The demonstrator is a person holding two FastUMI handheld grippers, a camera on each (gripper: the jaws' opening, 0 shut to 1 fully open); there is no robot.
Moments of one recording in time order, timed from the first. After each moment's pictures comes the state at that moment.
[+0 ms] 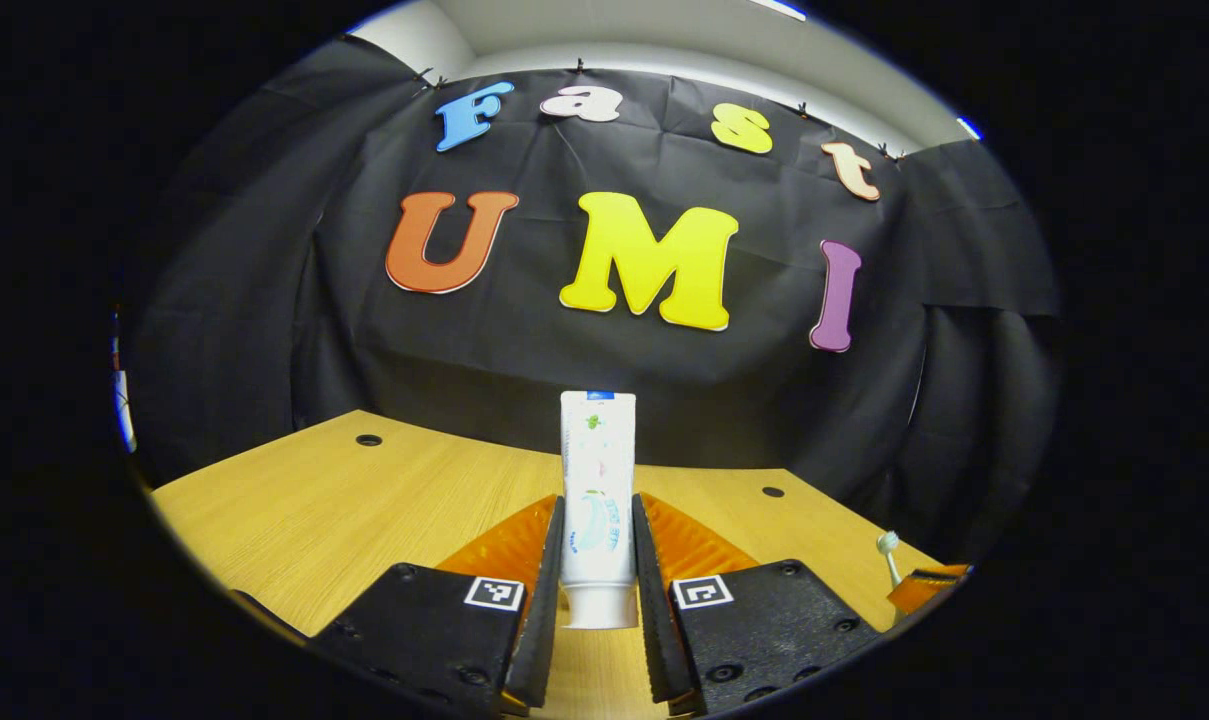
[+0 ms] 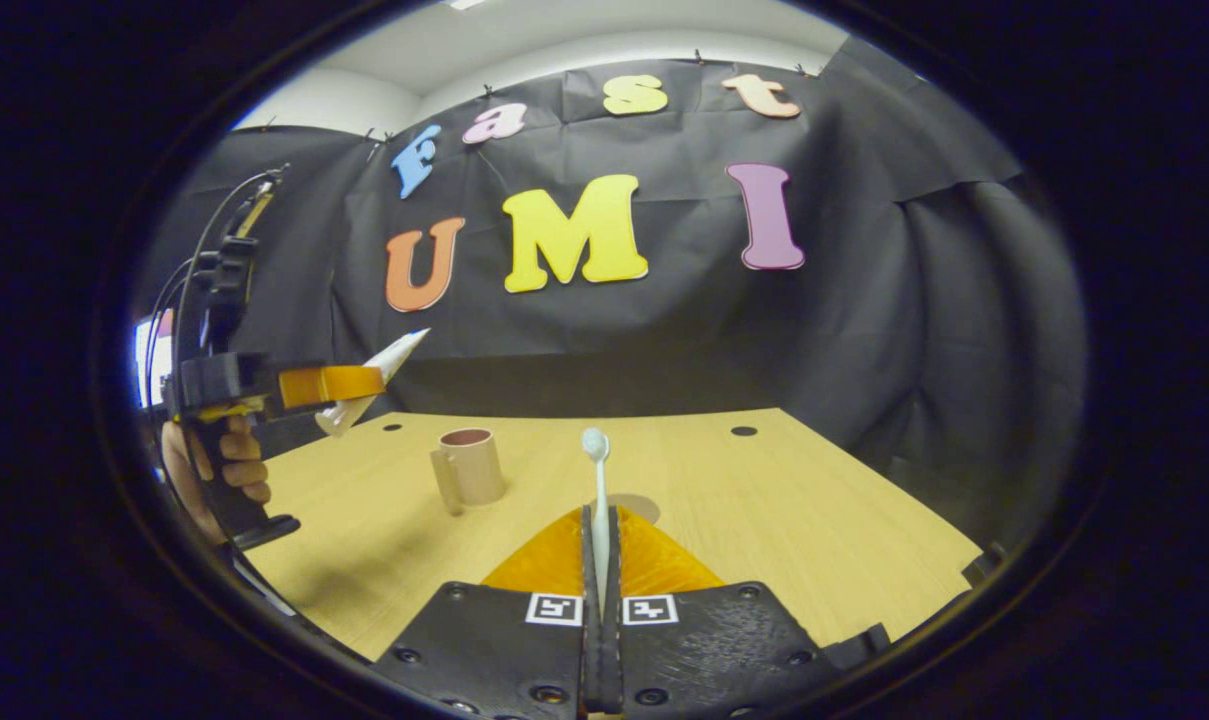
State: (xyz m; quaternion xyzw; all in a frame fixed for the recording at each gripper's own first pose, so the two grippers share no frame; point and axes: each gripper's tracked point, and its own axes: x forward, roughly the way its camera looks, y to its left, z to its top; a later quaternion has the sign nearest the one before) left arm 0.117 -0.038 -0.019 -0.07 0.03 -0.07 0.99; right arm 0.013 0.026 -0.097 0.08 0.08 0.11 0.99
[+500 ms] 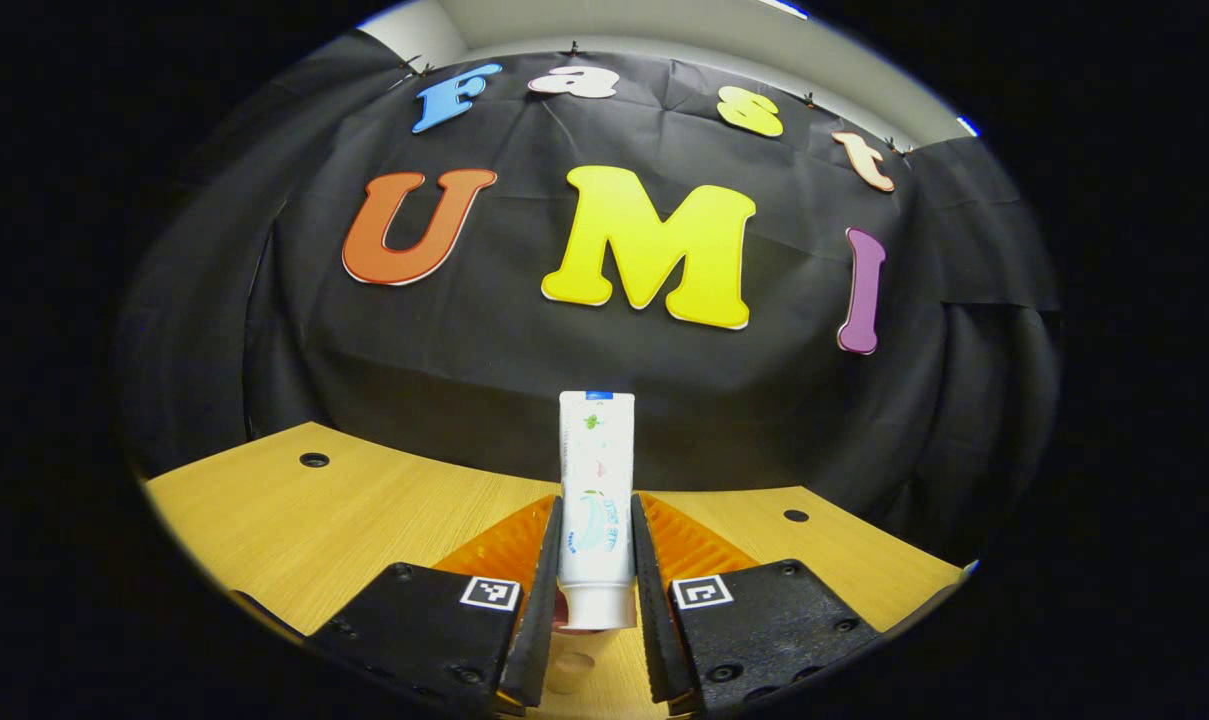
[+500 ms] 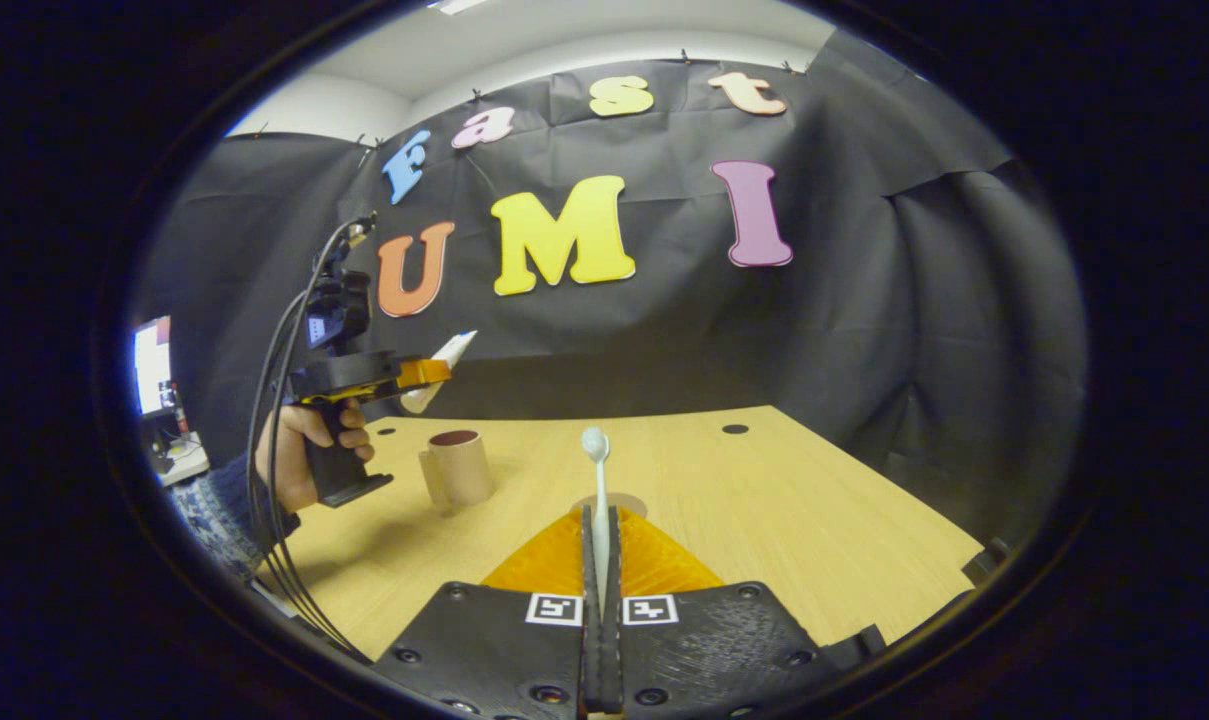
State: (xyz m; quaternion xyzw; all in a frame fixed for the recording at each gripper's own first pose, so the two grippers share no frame) left arm 0.237 -0.048 -0.050 -0.08 0.02 -0.08 0.99; right arm 0.016 0.011 -0.105 0.08 0.08 0.10 0.99
